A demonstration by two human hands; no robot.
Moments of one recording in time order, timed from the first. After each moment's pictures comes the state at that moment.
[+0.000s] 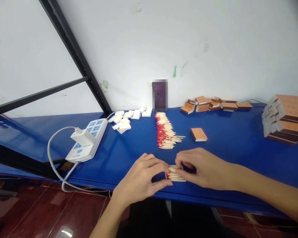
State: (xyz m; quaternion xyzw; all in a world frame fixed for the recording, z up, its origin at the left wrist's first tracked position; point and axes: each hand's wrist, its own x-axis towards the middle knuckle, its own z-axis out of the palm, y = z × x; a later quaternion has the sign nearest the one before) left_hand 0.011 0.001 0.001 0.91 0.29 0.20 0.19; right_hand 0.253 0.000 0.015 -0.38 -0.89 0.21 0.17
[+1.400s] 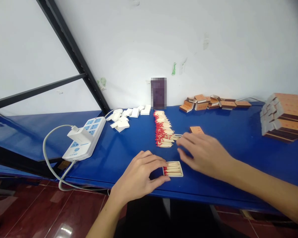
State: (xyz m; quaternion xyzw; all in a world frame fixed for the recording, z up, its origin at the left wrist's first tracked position) left_hand 0.011 0.002 -0.001 0.91 0.31 0.20 0.19; right_hand 0.255 0.008 0.008 -0.41 -0.89 -0.06 0.20
